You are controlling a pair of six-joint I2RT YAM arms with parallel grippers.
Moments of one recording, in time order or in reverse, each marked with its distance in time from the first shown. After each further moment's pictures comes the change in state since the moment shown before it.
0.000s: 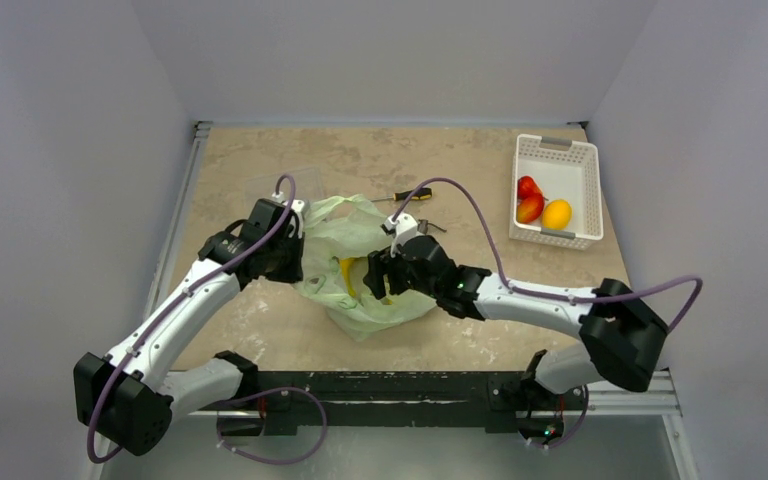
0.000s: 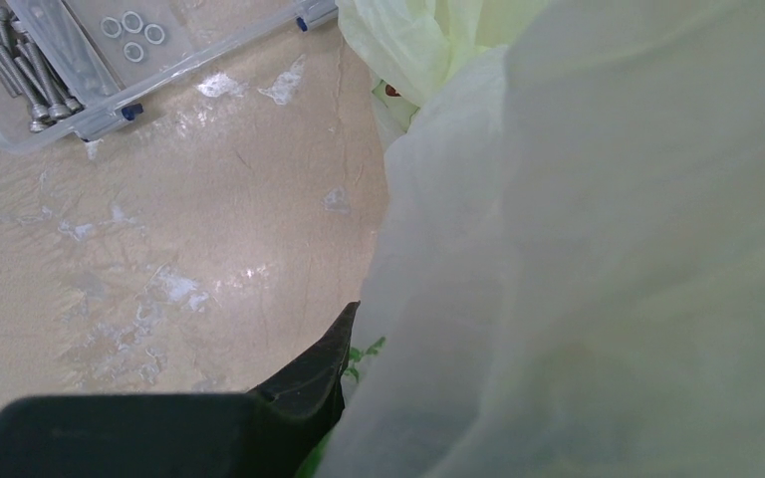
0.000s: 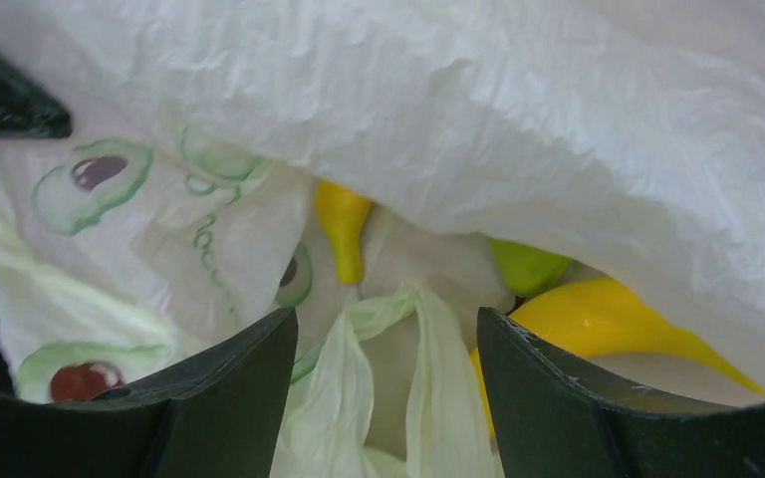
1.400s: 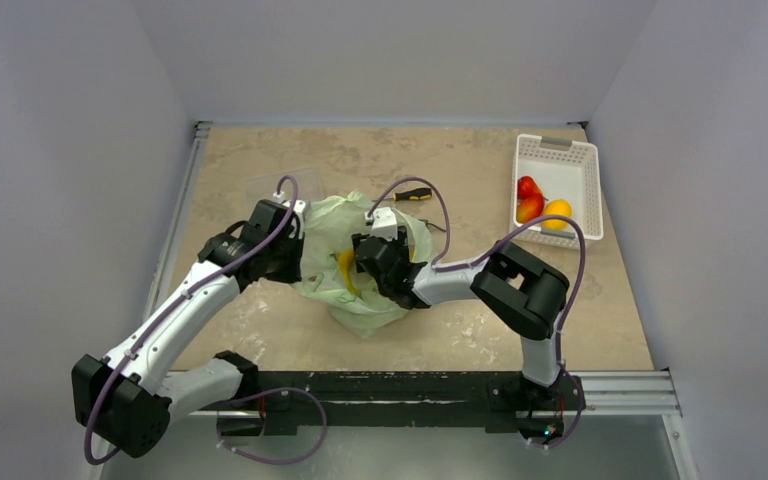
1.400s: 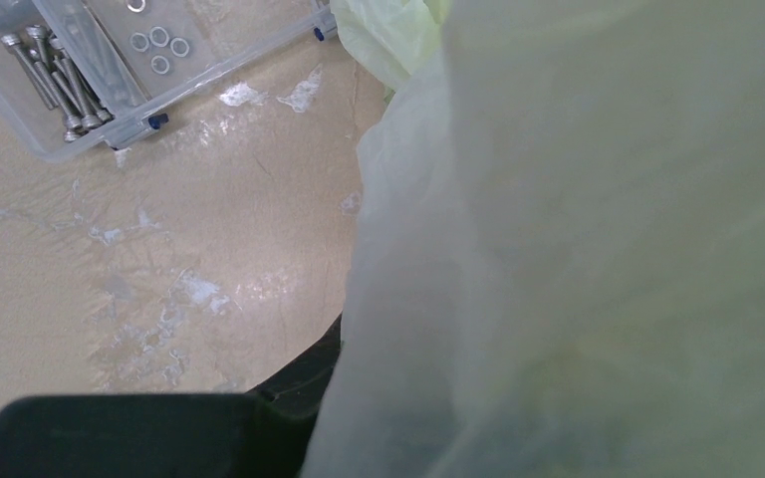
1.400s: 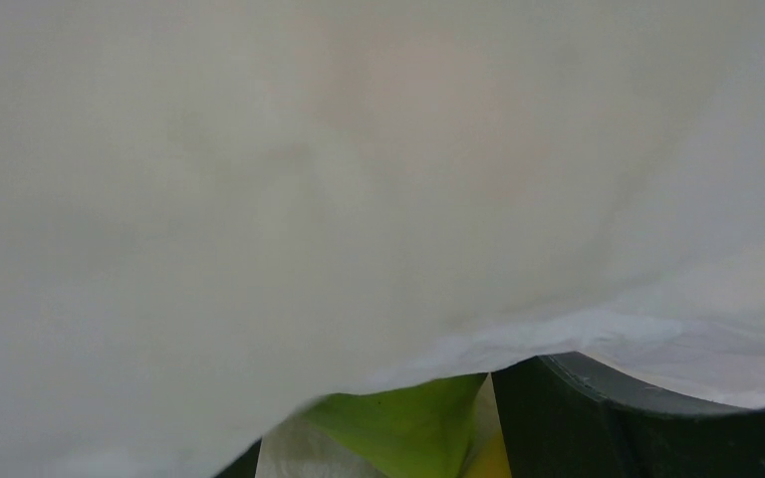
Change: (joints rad) left arm -0.016 -0.012 -0.001 0.002 -0.042 0.026; right arm 0.029 0.550 0.221 0.257 0.622 0.028
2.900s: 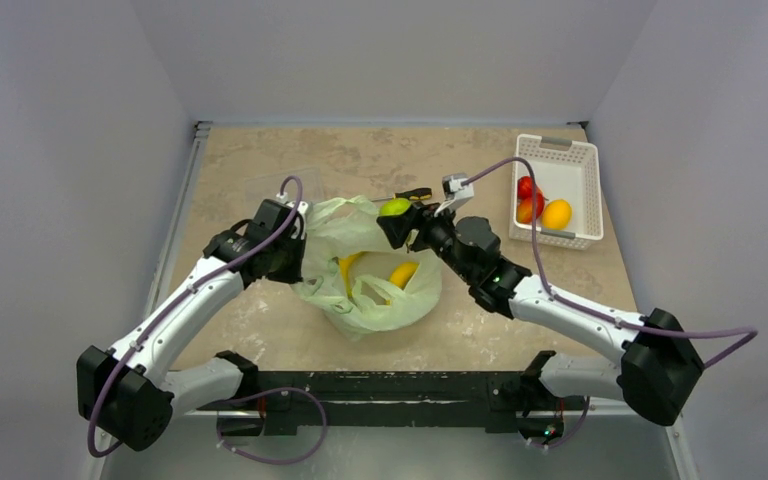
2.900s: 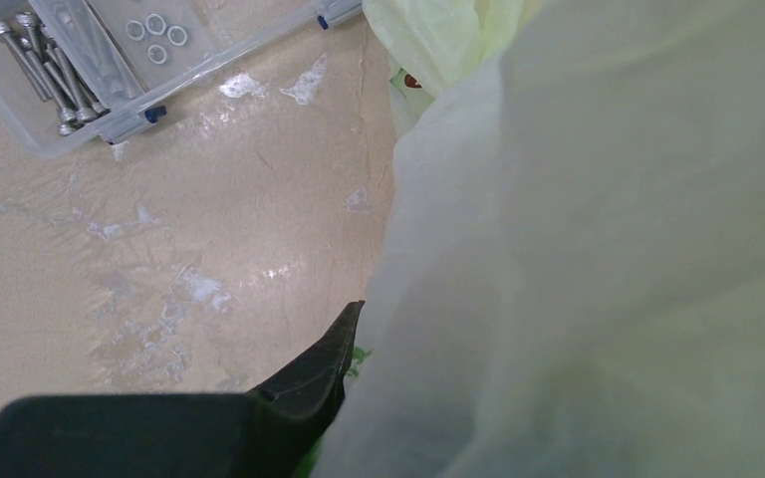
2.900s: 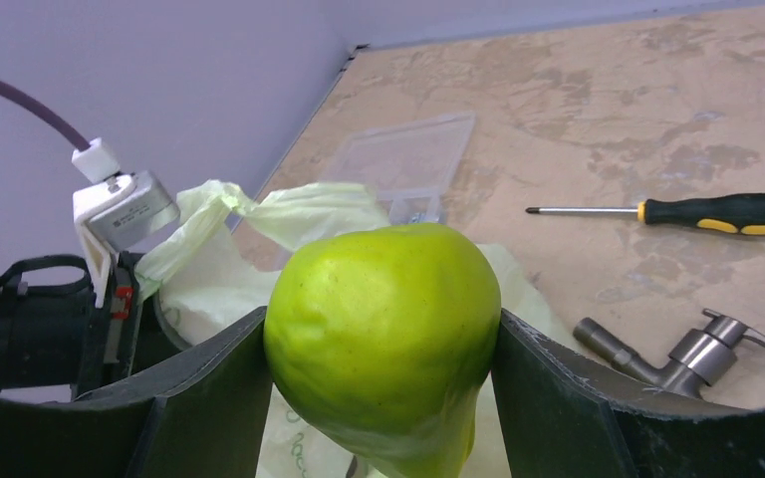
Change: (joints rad) left arm -0.005 0.029 0.000 -0.002 -0.011 0.000; right arm -0.165 -0.723 -0.274 0.075 -0.546 0.114
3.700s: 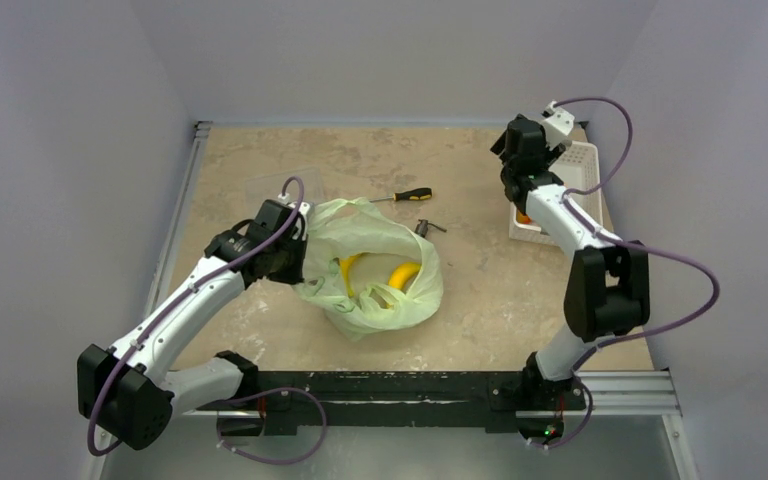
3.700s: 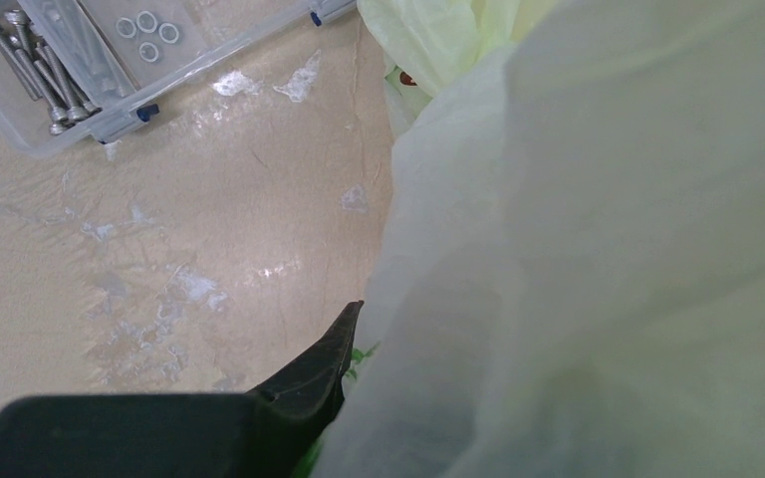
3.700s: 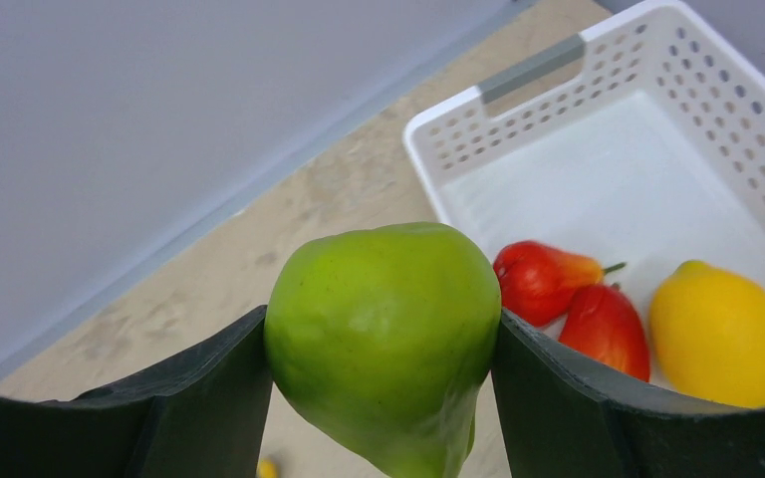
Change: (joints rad) left arm -0.003 0.010 0.000 -0.002 0.008 0.000; right arm -0.624 0.382 0.476 -0.388 0.426 0.027
